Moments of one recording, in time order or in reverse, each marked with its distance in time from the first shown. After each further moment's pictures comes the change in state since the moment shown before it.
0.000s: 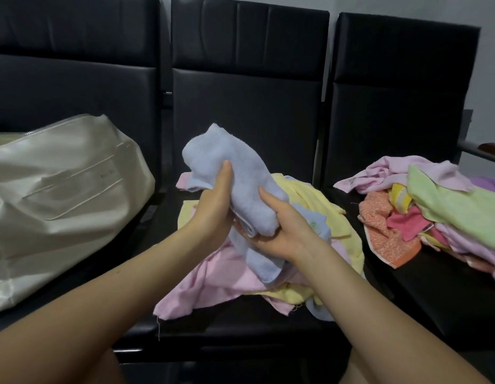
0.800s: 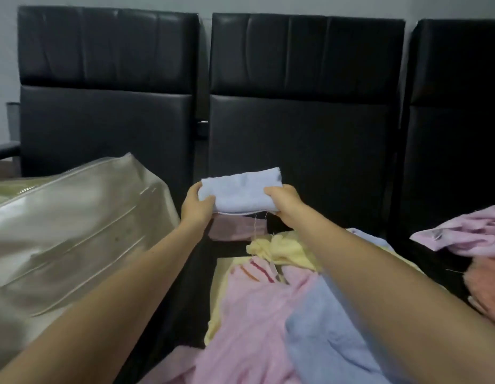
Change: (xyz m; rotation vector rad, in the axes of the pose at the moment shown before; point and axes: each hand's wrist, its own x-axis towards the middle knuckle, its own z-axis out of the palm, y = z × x) left_hand 0.027 -0.145 -0.231 -0.216 1.462 0.033; right_hand 0.256 -0.069 0.091 -0.893 0.314 -0.260
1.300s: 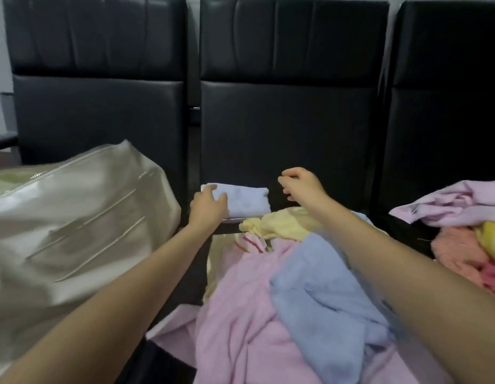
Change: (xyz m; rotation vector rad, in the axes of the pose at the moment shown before) left_hand -0.067 0.010 0.010 0.484 -0.097 0.045; right_hand -0.061 0.013 -0.065 -0.205 0.057 -0.263
